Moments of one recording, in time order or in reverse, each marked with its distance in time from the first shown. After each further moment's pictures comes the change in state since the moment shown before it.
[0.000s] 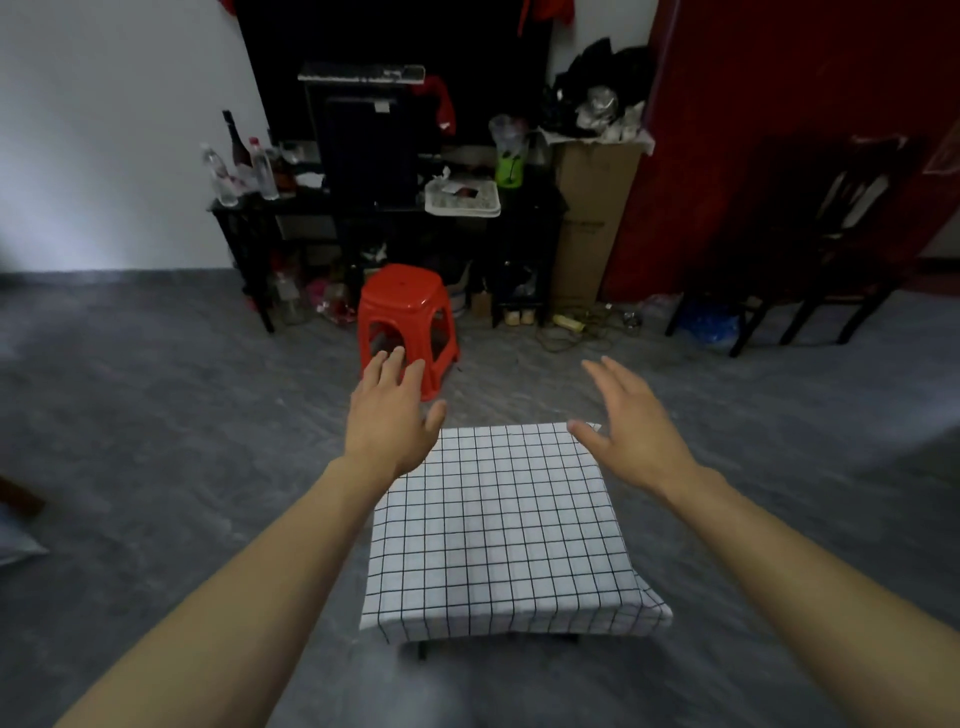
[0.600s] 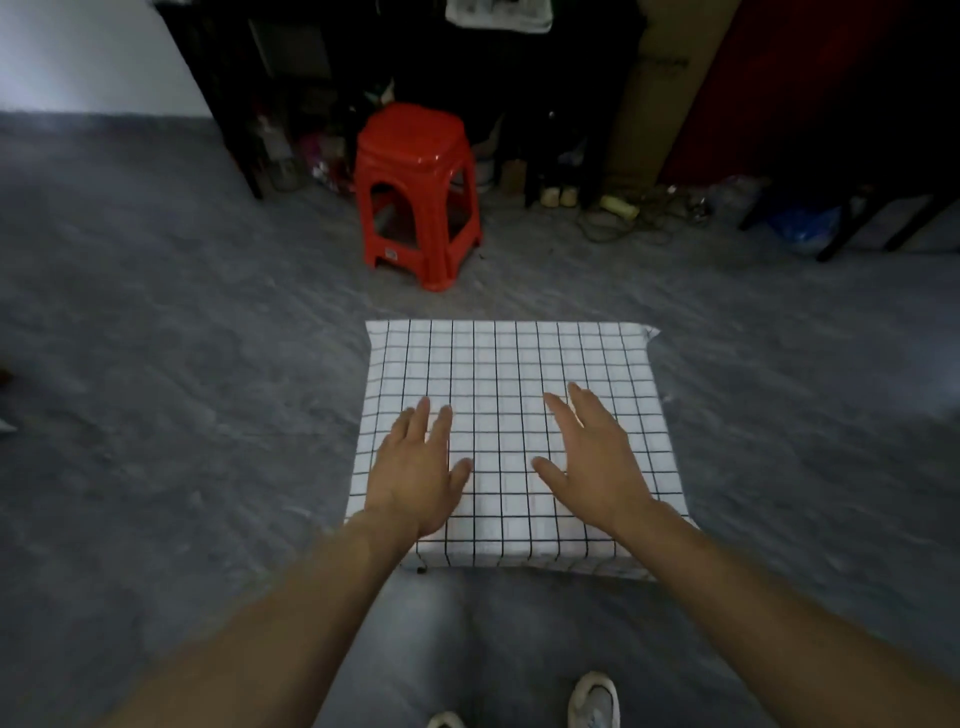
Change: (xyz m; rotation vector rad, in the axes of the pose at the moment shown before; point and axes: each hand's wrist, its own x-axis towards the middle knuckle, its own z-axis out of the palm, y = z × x) left_hand -0.063 -0.054 0.276 0.028 -0.437 -0.104; right_hand 0.006 0.079 0.287 -0.031 -0.290 -0.005
